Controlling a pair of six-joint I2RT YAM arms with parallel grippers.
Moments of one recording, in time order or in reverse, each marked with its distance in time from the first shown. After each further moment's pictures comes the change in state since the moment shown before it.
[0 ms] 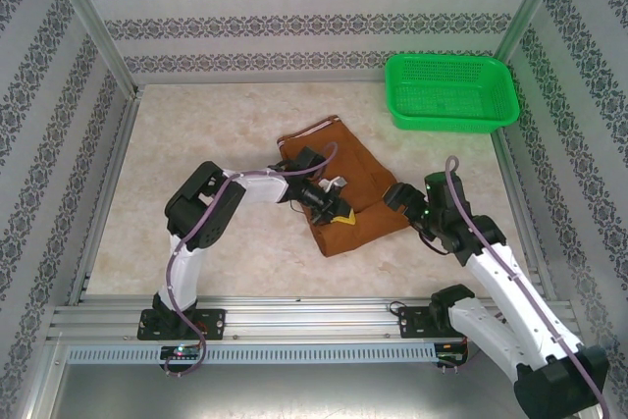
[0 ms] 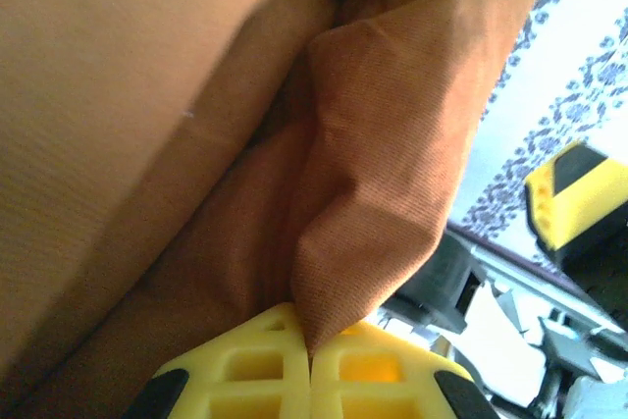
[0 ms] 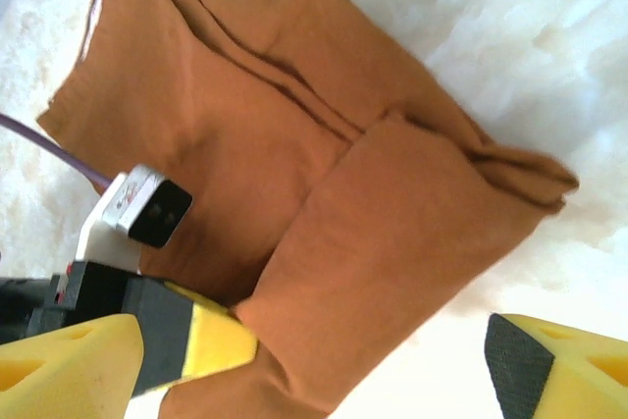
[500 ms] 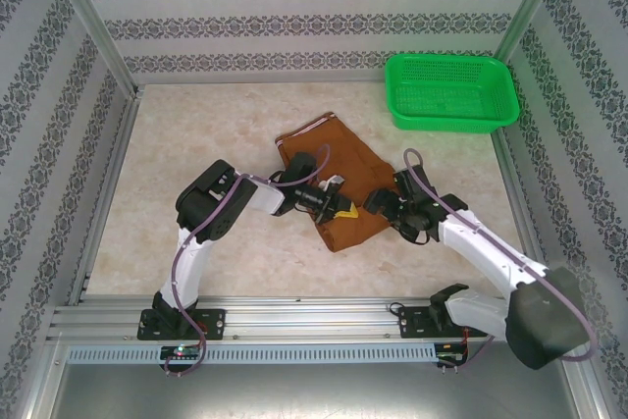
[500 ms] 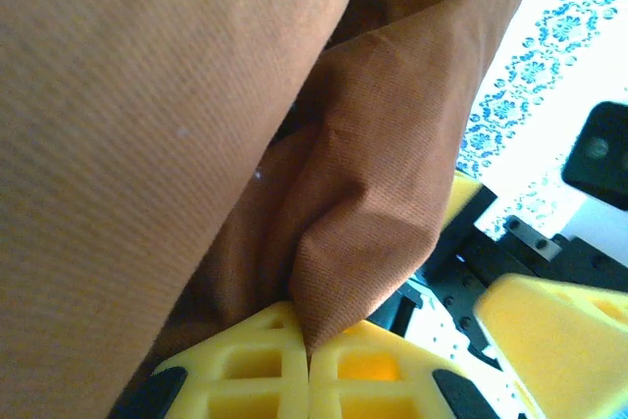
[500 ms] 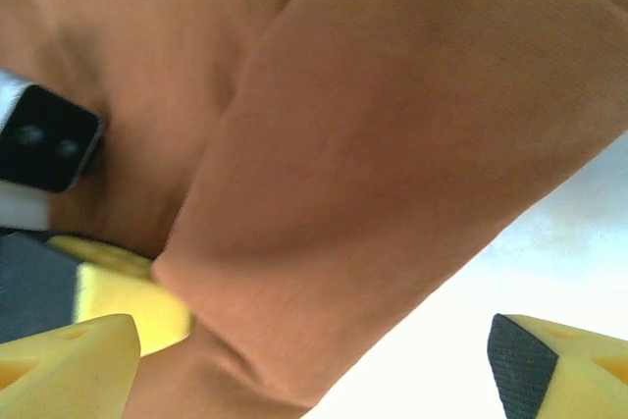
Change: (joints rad) left arm 0.026 0.095 -0.134 0.624 0.050 -0.380; right arm 0.077 0.342 0.000 0.118 -0.001 0.011
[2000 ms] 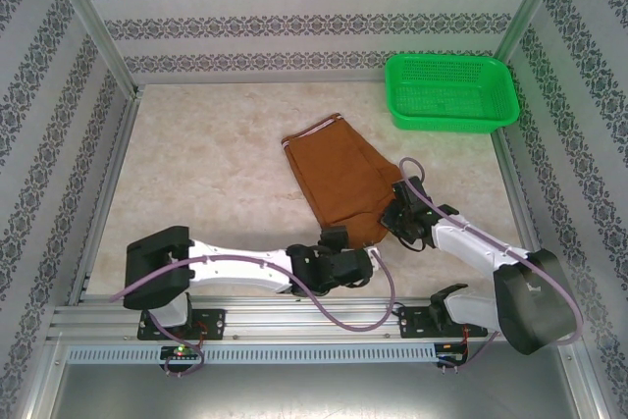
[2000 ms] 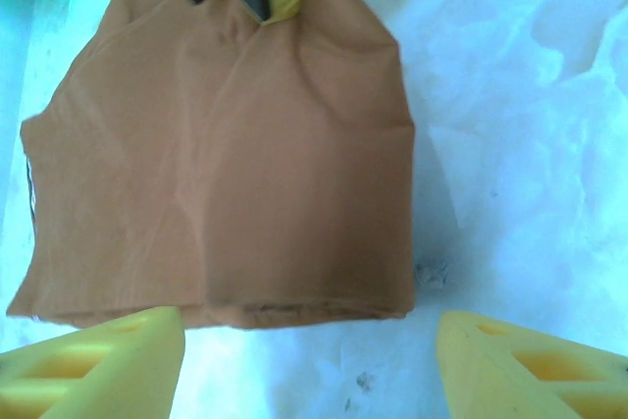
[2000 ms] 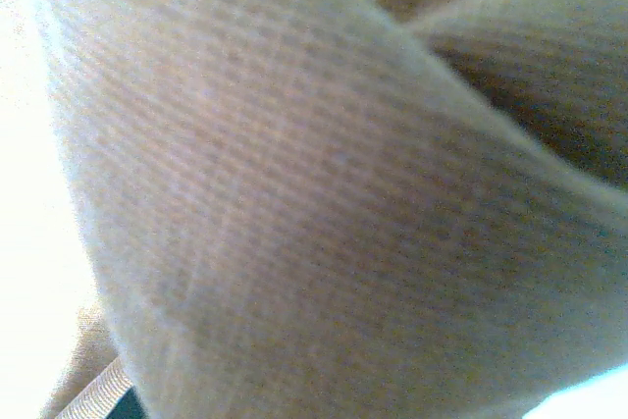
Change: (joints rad) left arm -0.732 -0.500 -0.058 -0.872 -1.745 1.728; right arm -0.016 0.061 -0.148 0.213 0.065 0.053
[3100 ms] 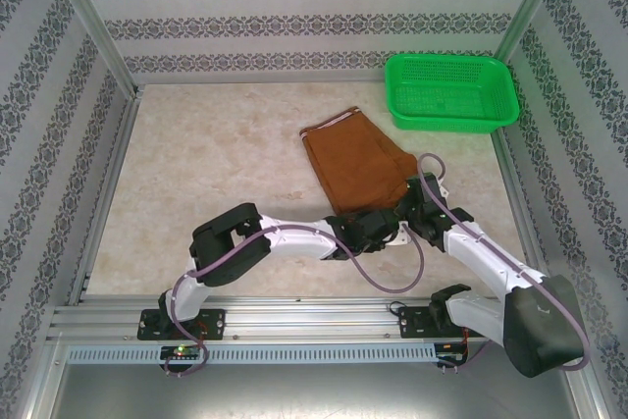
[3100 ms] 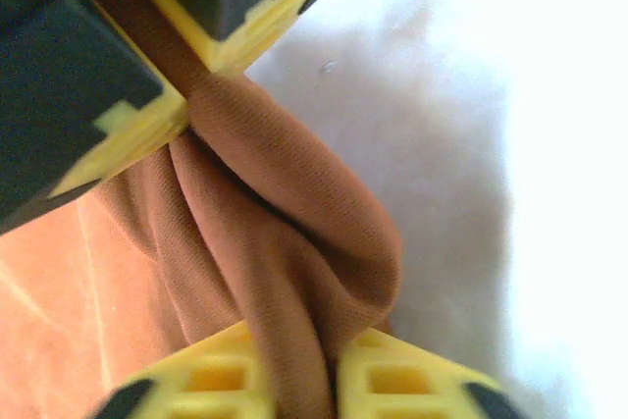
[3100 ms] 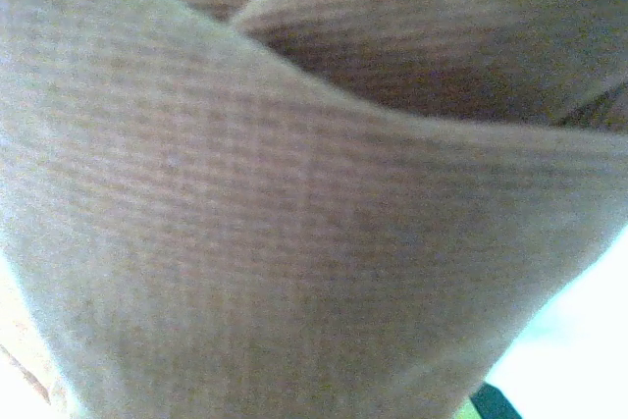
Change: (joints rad) left arm 0.216 0.413 0.319 0.221 0.258 0.243; right arm -0.072 -0.128 0.000 -0.011 0.106 0.022
